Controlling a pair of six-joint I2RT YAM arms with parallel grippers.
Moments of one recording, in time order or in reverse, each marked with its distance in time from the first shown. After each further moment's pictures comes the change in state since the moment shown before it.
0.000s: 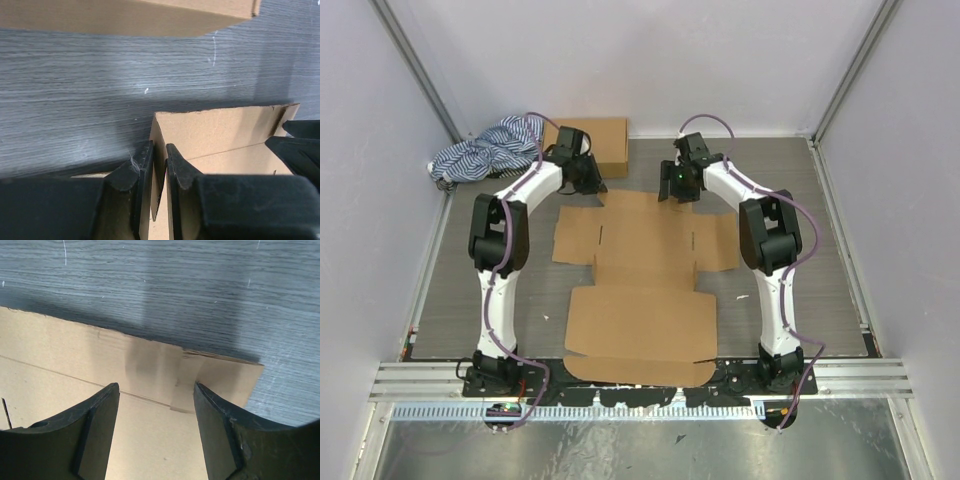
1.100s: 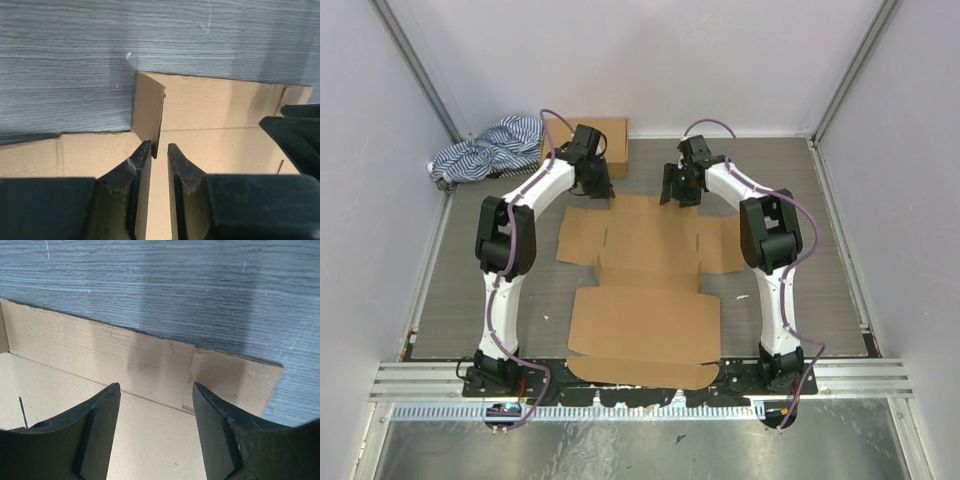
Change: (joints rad) left arm -0.079 -0.007 0.074 -0.178 -0.103 -0.015; right arm -0.003 0.014 -0.014 -0.011 -0.024 0.043
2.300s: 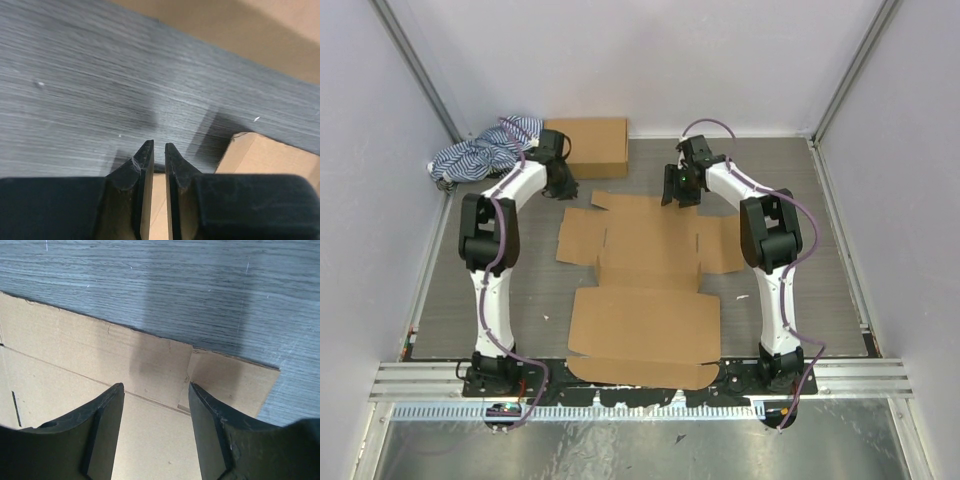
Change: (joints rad) left arm 0.177 -0.033 -0.106 0.072 -0.150 -0.048; right arm -0.008 0.007 0.003 -0.008 -0.024 -0.042
